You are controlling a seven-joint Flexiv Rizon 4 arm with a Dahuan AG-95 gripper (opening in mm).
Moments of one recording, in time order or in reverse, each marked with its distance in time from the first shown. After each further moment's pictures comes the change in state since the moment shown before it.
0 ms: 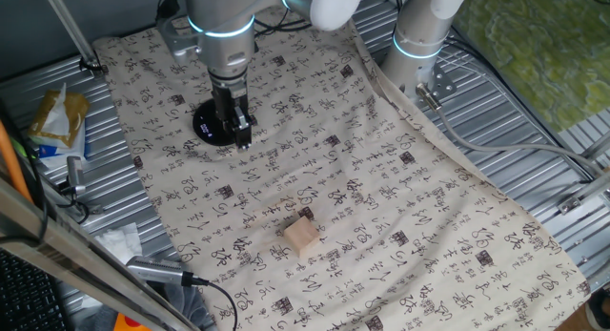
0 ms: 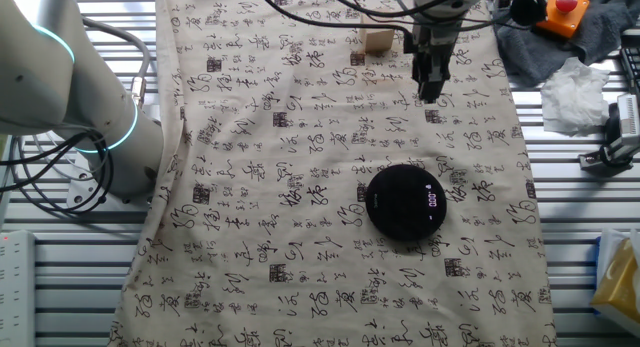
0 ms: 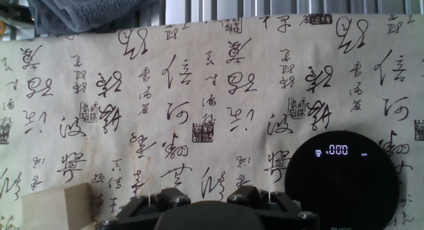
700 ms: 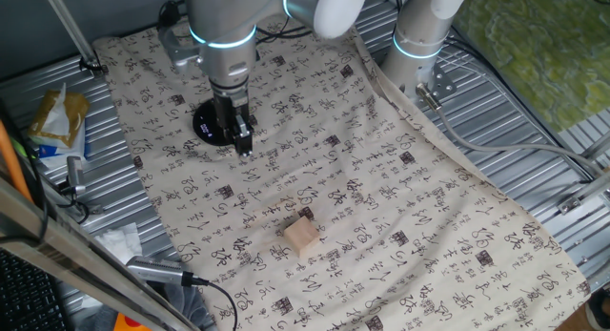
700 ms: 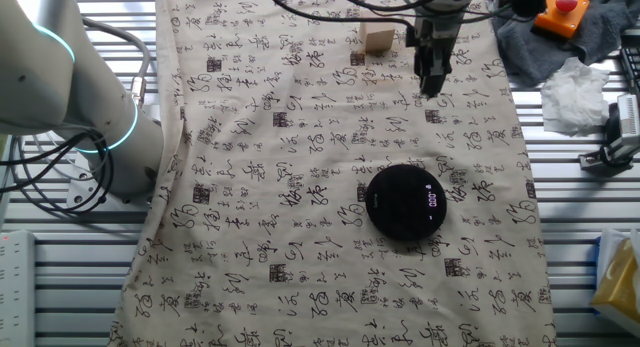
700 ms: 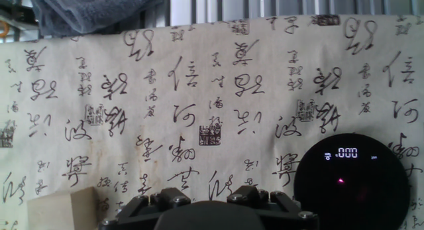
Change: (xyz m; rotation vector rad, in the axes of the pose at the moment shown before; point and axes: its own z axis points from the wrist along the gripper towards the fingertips) arm -0.006 0.013 0.008 0.016 0.000 -0.014
